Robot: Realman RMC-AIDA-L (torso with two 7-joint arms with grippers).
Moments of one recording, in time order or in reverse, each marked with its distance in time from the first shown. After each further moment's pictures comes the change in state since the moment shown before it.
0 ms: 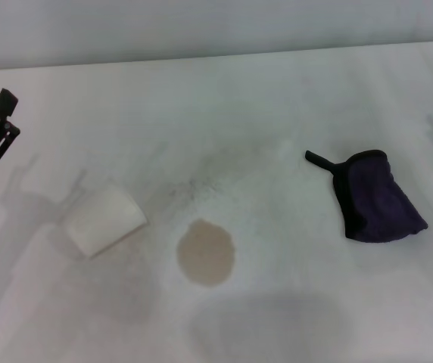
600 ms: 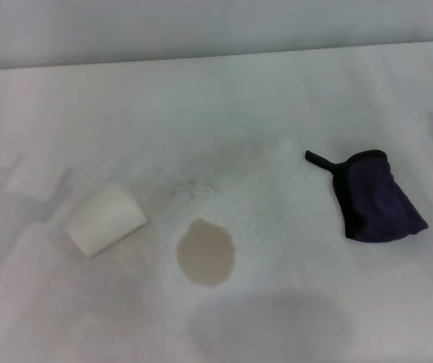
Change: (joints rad) left arm 0.015 0.017 -0.005 0.005 -0.023 -0.006 -0.114; right arm 0.006 -0.002 0.000 -0.012 0.002 -0.012 0.002
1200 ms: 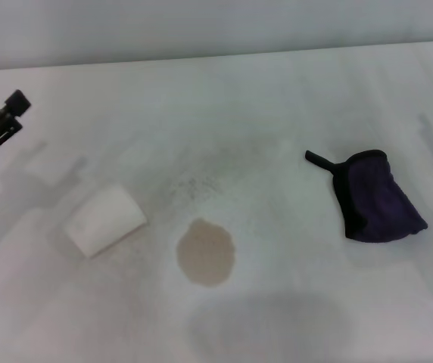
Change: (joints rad) left arm 0.009 0.094 0.005 0.267 0.292 -0.300 -0.548; right arm 0.015 0.004 0.003 0.051 0.001 -0.015 -0.009
